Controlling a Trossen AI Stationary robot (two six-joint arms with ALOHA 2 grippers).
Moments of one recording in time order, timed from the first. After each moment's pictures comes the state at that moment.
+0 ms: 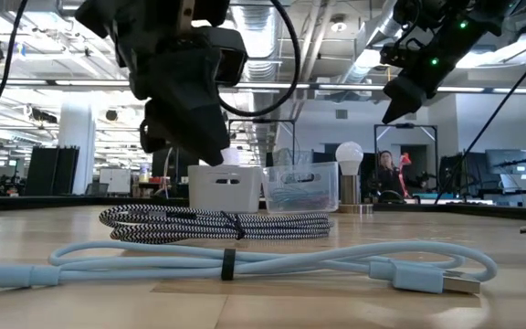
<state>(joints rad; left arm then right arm) -0.30 1.70 0.98 -0.16 0.05 -0.72 -0.34 1.02 0.71 -0.44 0.63 -0.10</state>
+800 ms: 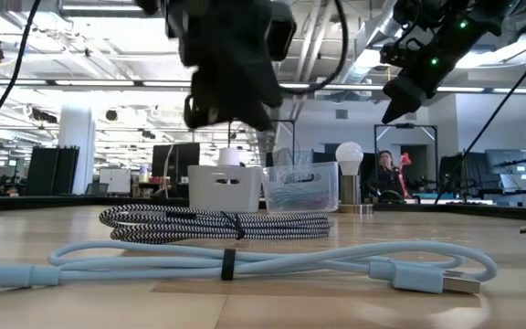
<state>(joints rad) -0.26 1.82 1.25 -0.33 0.17 -0.65 -0.34 1.02 0.71 -0.43 0.62 -0.10</state>
